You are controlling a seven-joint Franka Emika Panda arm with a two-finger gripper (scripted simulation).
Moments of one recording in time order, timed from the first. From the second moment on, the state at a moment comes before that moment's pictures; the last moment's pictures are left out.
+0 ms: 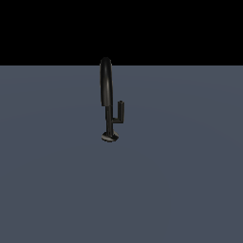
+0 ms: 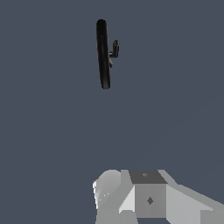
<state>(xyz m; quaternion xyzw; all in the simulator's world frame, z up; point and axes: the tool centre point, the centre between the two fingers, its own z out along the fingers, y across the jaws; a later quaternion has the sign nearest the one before) -0.259 -0.004 0.489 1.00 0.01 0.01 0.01</state>
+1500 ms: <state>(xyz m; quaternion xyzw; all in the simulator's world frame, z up) -0.163 0.008 0.462 0.98 -0.10 -0.11 -0.10</state>
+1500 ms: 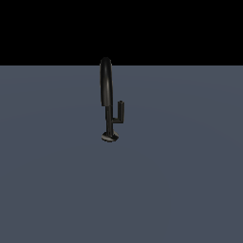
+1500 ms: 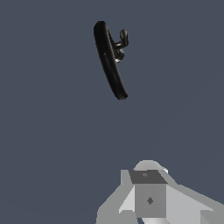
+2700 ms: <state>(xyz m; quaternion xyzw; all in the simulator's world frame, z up) -0.034 0.003 0.380 0.88 -0.26 -0.29 -0.25</state>
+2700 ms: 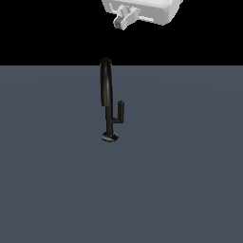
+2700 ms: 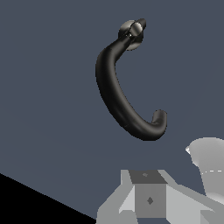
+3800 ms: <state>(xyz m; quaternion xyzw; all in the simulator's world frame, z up) 0.060 -0.007 0.237 0.67 -0.42 -0.46 -0.40</state>
